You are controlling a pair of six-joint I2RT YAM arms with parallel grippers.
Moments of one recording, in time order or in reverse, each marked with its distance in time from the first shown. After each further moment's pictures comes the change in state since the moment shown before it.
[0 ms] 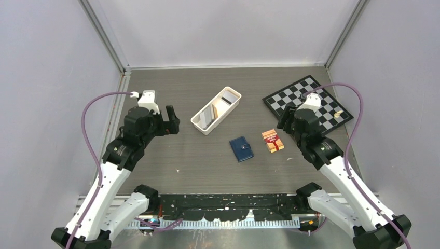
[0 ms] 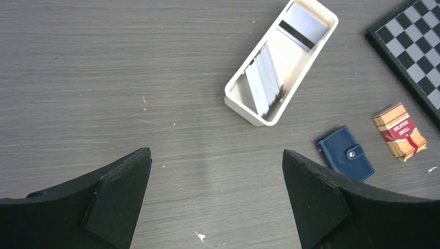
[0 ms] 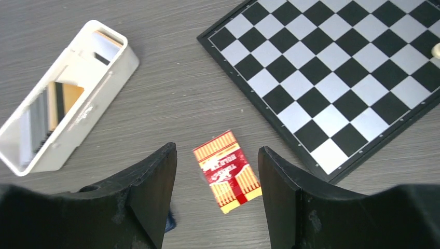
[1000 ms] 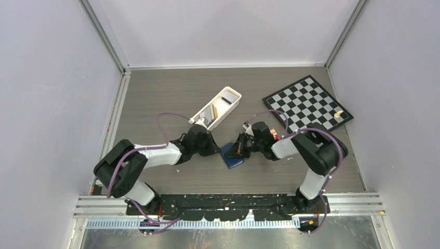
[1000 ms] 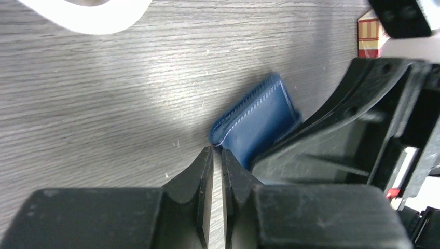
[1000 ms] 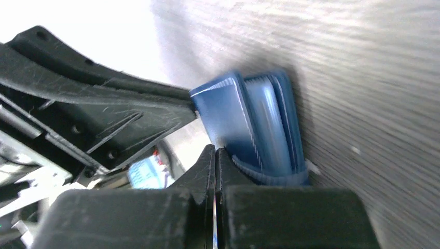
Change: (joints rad) left arm -0.356 0.704 -0.379 0.812 0.182 -0.579; right arm 0.145 0.965 -0.283 1.039 -1.045 0.638
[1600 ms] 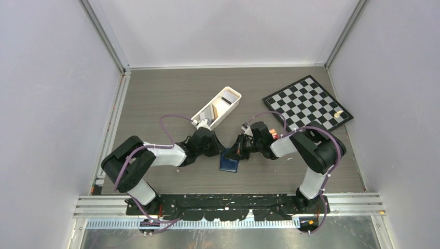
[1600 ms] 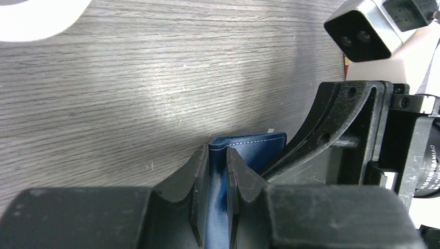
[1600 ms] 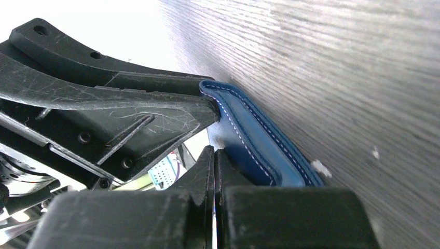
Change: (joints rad) left arm -0.068 0.066 -0.006 0.123 -0.071 -0.056; right arm 0.011 -0.005 0.027 -0.146 -0.006 -0.011
